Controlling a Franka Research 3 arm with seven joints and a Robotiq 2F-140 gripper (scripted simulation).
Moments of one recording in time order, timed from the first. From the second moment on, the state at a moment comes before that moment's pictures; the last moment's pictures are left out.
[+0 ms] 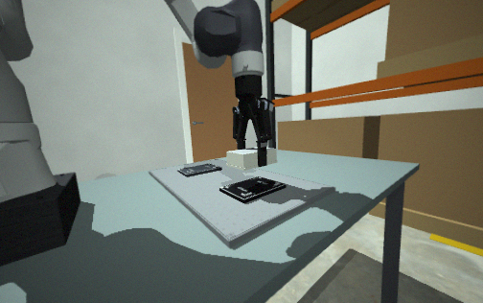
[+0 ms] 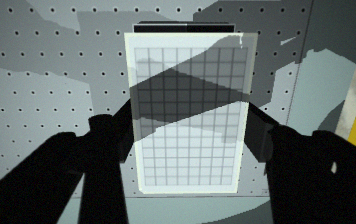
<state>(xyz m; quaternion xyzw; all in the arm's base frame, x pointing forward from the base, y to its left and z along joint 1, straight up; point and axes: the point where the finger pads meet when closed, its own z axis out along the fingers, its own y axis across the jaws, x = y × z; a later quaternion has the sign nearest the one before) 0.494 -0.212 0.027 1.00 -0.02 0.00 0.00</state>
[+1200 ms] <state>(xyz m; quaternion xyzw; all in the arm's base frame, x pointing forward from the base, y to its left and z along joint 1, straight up) 0.493 -0.211 -0.027 1.00 -0.02 -0.01 0.00</state>
